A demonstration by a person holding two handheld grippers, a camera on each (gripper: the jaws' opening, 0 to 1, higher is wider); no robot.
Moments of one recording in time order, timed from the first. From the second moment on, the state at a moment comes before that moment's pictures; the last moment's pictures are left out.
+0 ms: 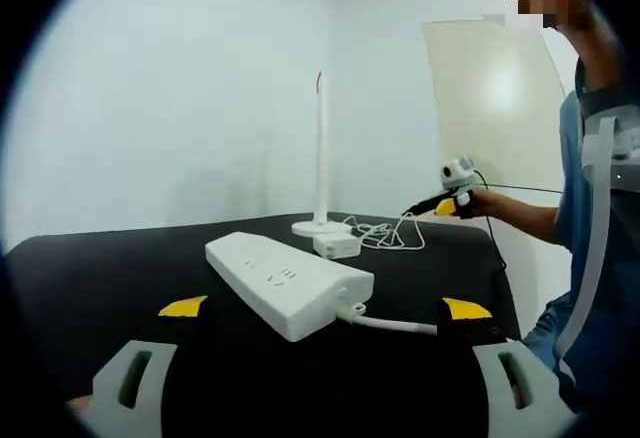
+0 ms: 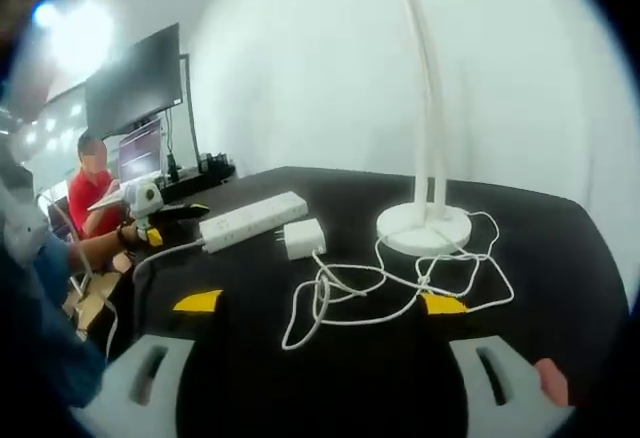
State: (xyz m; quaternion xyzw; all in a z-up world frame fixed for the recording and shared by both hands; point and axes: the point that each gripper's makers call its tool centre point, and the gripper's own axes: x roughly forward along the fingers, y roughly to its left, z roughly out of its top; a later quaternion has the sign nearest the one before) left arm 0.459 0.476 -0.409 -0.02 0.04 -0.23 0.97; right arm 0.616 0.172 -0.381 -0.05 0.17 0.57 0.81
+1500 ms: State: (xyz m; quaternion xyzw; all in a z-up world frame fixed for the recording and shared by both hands) left arm 0.459 0.478 -0.404 -0.02 0.03 -0.23 0.97; right arm 0.645 0.278 -0.391 -0.15 0.31 0.64 0.69
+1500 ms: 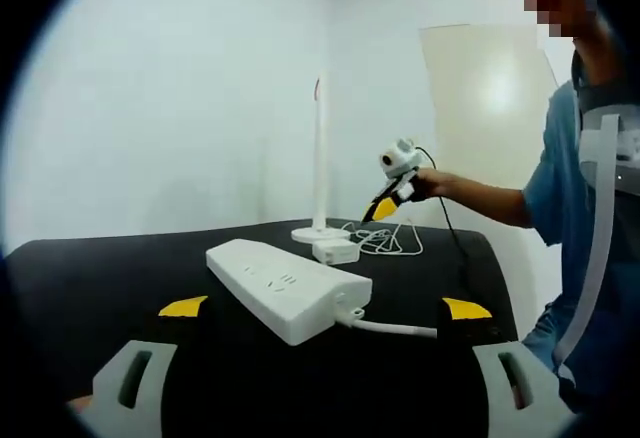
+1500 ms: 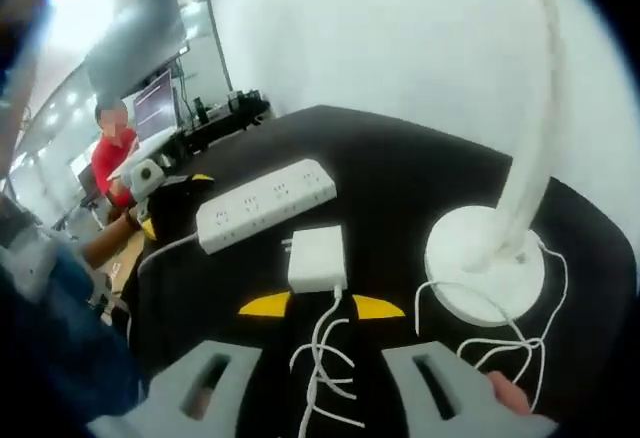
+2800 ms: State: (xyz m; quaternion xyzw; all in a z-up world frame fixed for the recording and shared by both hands) left arm 0.459 0.478 -0.402 -0.01 0.02 -0.23 0.97; right arm 0.657 0.305 -0.441 -0.23 0.38 0.60 0.67
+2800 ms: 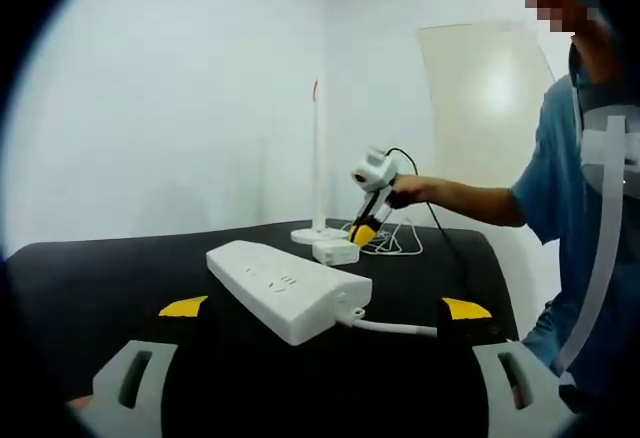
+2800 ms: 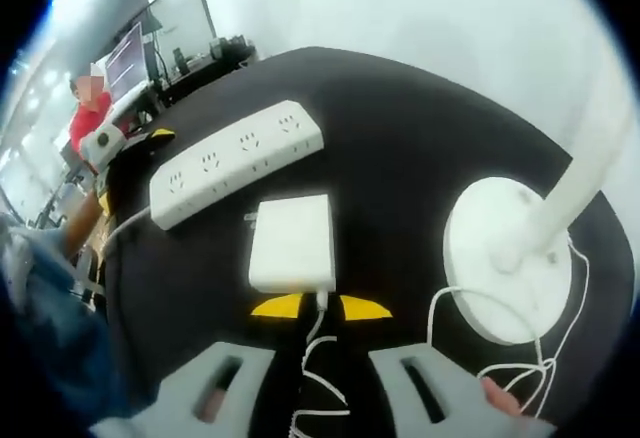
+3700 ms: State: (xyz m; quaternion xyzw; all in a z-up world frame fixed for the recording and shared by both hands) left arm 0.459 0.478 -0.401 -0.01 0.02 -0.23 0.97; right arm 0.651 0.313 -0.421 -0.40 0.15 0.56 0.71
